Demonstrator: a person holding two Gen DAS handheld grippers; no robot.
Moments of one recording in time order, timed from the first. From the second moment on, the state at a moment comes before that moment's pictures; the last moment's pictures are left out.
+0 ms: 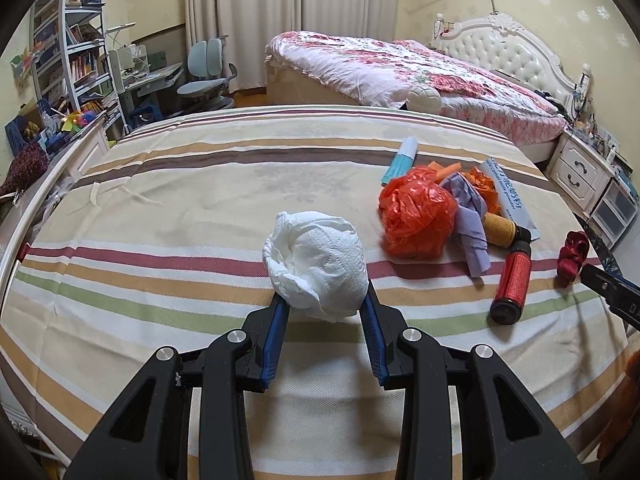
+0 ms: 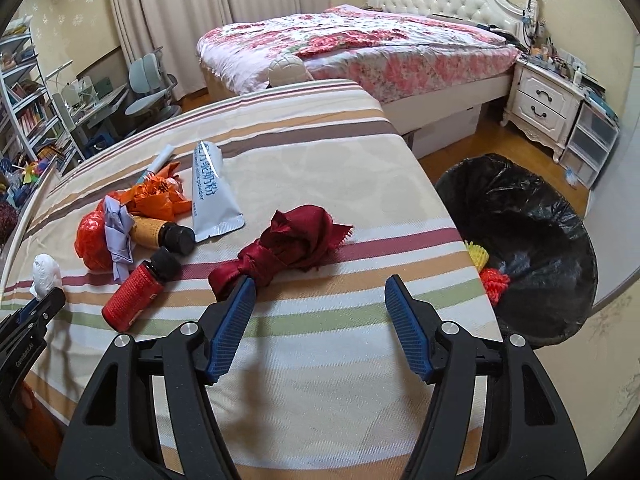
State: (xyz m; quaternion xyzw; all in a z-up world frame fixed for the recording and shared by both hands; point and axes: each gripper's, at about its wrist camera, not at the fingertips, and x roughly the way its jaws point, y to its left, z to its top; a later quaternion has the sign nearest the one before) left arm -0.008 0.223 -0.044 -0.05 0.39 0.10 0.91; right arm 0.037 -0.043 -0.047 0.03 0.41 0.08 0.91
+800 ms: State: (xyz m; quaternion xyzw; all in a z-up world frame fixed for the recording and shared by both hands) left arm -0.003 0.225 -0.045 -0.05 0.39 0.10 0.91; right arm 0.053 -0.007 -0.058 0.00 0.42 0.12 0.90
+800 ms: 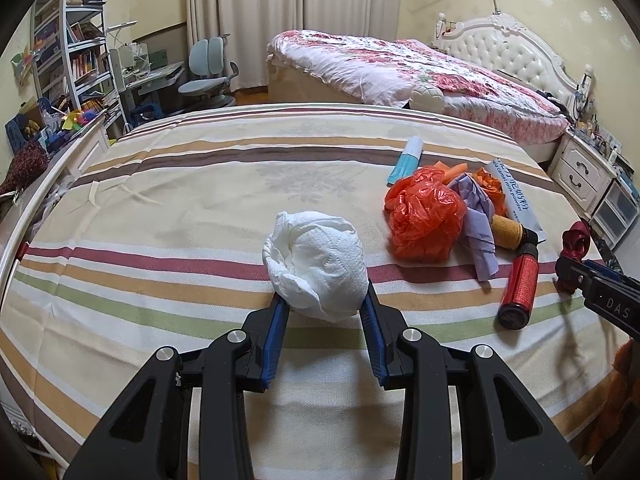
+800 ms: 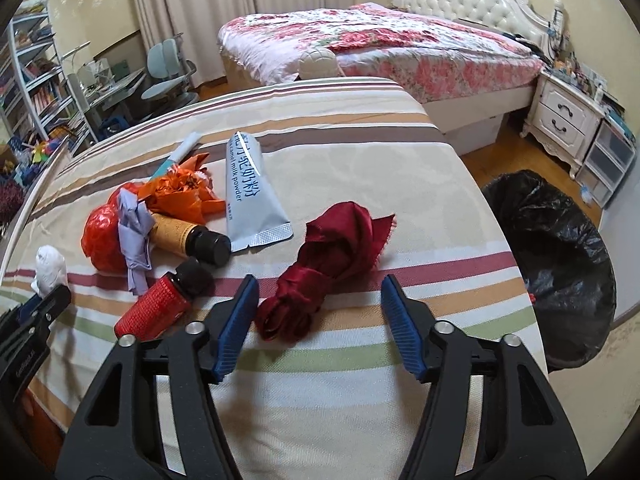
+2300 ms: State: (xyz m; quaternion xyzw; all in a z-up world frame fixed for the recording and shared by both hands) left arm 0.048 0.014 -0.007 0.02 0.35 -0.09 0.93; right arm 0.040 -0.191 -0.023 0.05 0.35 0.02 0.93
